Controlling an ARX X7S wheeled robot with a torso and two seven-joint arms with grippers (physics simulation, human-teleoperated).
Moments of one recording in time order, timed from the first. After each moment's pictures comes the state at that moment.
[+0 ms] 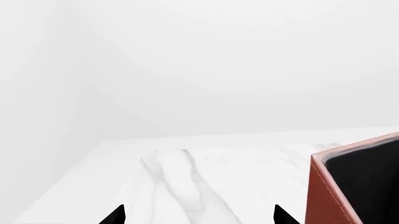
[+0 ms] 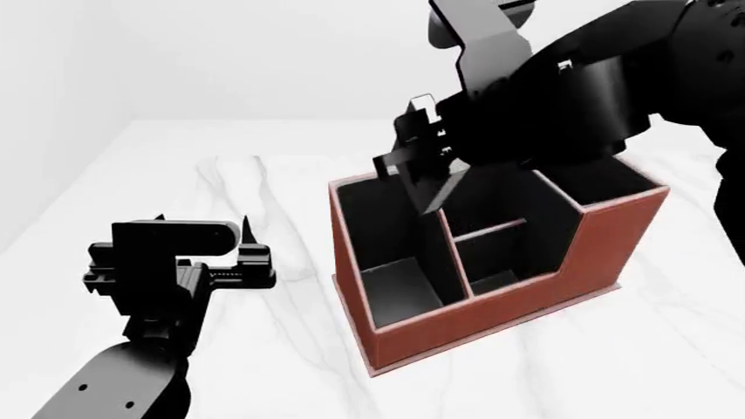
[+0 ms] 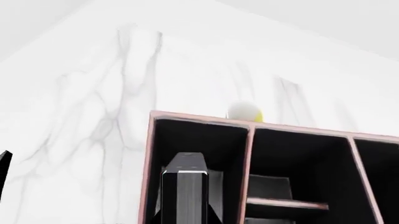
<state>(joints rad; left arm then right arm) -0.35 -0.32 0.09 0.57 -0.38 -0.87 -0.35 1.76 0.43 -1.03 0.34 2.03 1.21 0.86</state>
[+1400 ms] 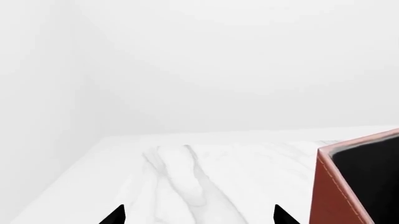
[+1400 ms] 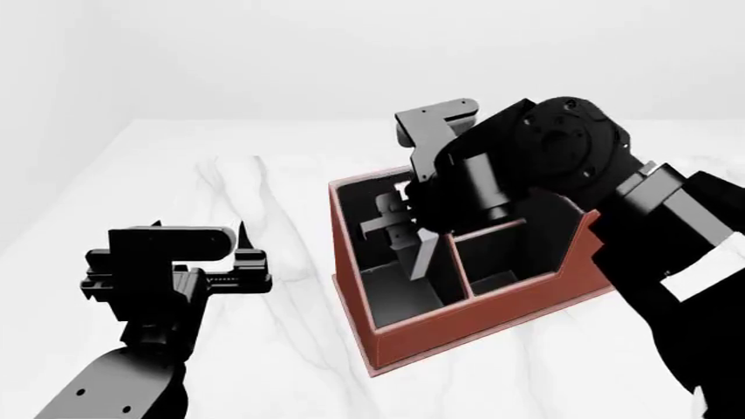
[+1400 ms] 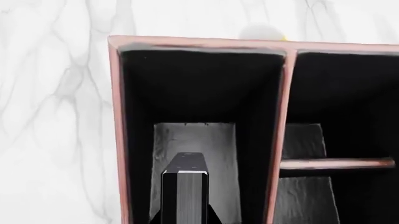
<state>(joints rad) -0.33 -0.34 0.09 0.56 -0.40 -0.84 -0.37 1.58 0.26 -1.19 0.61 1.86 1.12 0.72</state>
